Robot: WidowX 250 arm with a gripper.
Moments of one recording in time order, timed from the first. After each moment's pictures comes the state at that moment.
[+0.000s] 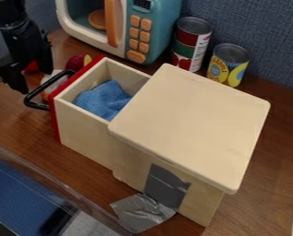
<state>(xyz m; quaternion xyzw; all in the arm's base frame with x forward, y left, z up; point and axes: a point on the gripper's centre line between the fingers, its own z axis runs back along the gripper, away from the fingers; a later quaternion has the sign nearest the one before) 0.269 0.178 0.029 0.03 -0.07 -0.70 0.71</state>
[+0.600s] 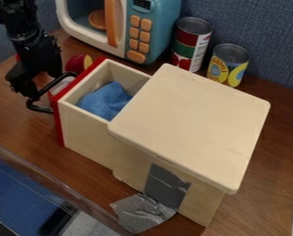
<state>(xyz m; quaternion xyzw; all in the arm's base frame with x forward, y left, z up) 0.269 0.143 0.025 0.05 -0.07 -0.70 0.71</state>
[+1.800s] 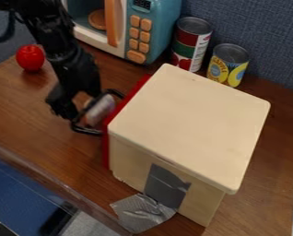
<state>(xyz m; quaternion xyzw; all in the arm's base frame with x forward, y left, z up) 0.264 0.062 0.023 0.01 -0.12 -0.71 0.69</state>
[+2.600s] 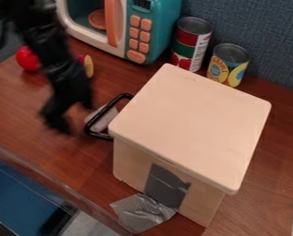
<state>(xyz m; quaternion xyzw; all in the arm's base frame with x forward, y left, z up) 0.232 0.099 0.014 -0.02 -0.10 -0.64 0.76</state>
